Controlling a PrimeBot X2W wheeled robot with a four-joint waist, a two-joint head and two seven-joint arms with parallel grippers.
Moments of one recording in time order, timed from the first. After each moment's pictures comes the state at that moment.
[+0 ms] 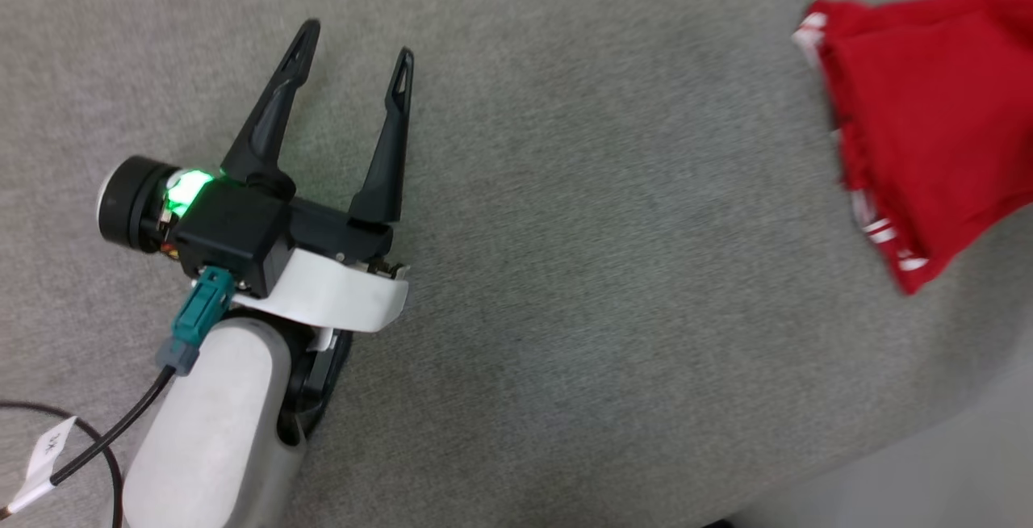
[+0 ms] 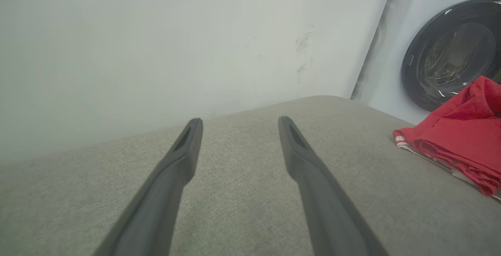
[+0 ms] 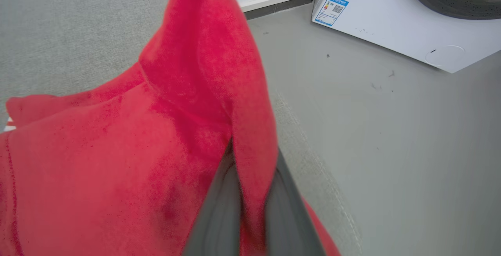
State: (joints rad) left arm -0.46 0.26 -0.29 -0.13 -0.18 0.01 -0.14; right arm -0.75 -0.44 -0.16 0.66 0.39 0.13 0.27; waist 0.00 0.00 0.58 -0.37
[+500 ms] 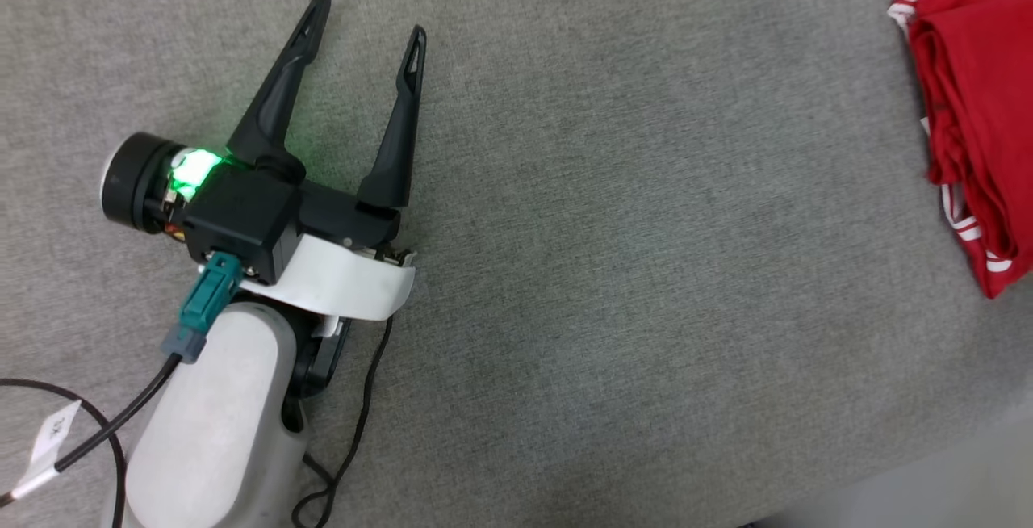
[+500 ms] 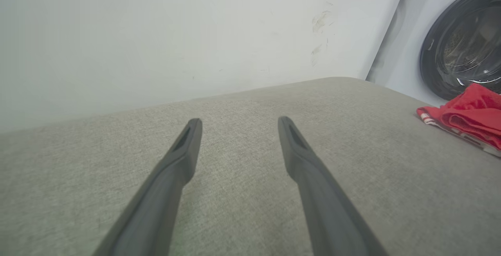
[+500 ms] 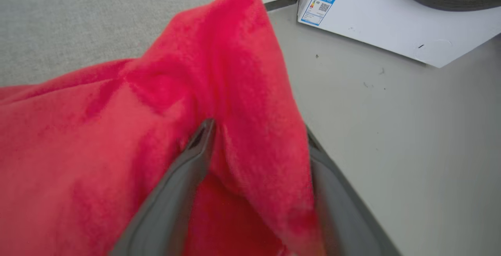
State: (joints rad) left arm -0.51 0.27 -0.32 -0.12 -0.17 0.01 -0.14; right arm -0.87 -0.42 -0.27 0.96 0.27 0.13 -0.02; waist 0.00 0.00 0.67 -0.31
